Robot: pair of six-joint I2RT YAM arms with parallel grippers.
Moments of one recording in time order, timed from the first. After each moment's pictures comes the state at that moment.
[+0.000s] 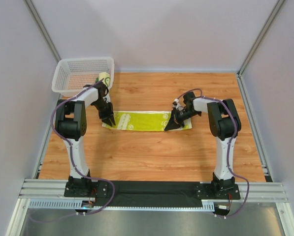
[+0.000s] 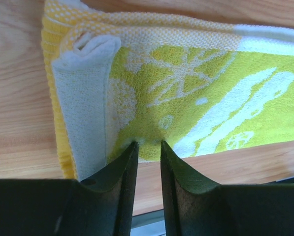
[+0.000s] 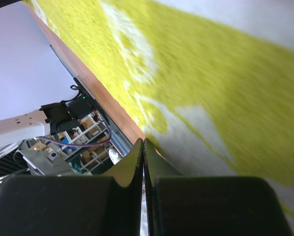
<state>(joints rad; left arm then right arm) -0.10 2.09 1.52 -0.96 0.28 -0.32 0.24 2.19 1.38 -0.64 -0.94 0.38</state>
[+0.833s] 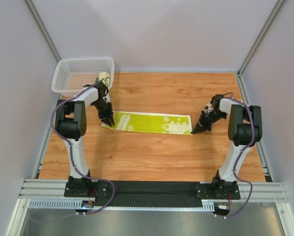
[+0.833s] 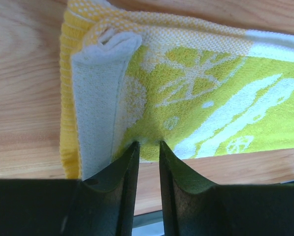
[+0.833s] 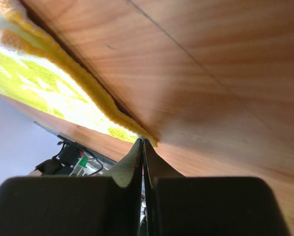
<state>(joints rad) -0.10 2.09 1.52 -0.97 0.26 -0.31 -0.09 2.00 1.22 -0.82 -0.60 0.39</state>
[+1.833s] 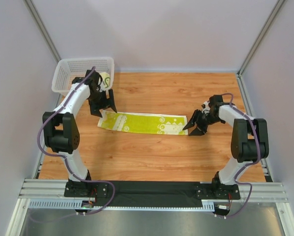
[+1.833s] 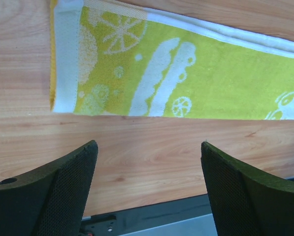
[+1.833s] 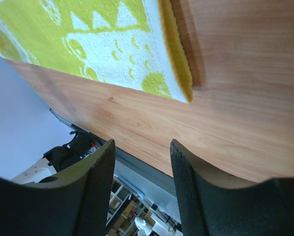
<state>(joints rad) -0.09 1.85 1.56 -1.03 0.24 -0.34 -0.01 1.70 1.04 -0.73 -0.65 0.50</state>
